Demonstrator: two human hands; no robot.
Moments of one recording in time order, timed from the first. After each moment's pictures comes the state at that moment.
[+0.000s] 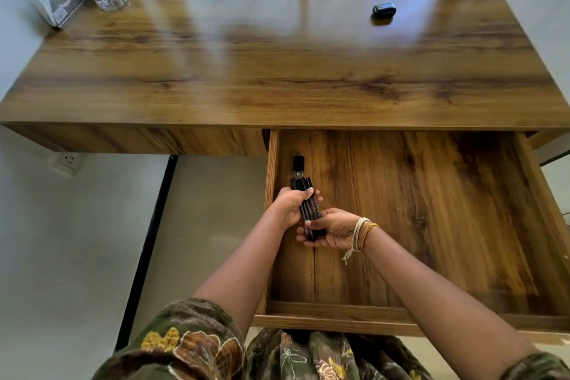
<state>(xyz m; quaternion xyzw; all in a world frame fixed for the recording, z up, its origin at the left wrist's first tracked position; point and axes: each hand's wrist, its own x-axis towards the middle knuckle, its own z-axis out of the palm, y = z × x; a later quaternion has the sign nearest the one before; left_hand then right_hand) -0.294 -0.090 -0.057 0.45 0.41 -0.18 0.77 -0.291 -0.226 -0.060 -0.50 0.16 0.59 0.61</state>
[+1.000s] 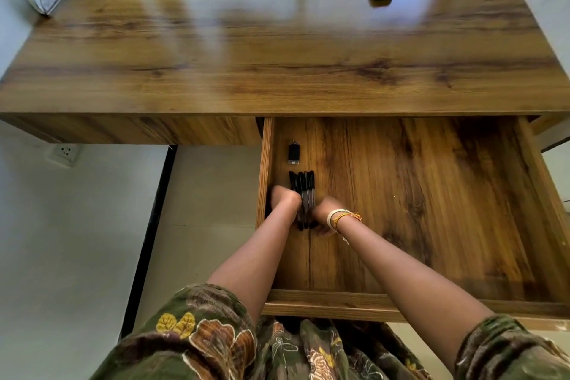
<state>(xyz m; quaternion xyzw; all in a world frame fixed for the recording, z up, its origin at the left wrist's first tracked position) -0.295 -0.106 -0.079 0.69 0.51 -0.19 0.48 -0.285 -0.209 -0.095 -0.84 0.09 0.45 0.29</state>
